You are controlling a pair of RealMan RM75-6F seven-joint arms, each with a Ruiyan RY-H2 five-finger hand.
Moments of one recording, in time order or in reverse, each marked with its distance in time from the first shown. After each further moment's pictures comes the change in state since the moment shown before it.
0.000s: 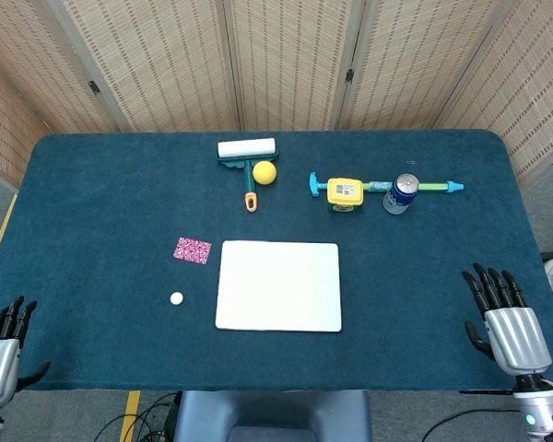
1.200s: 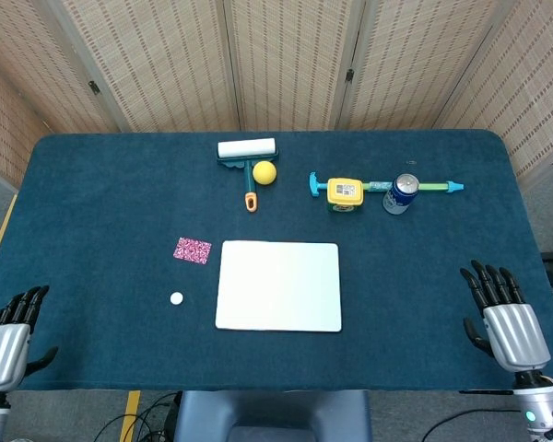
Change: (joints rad) left arm -0.071 0.048 -0.038 -0.059 0.030 -0.040 0.048; right arm 0.017 0.015 0.006 -0.008 -0.001 -0.018 0.024
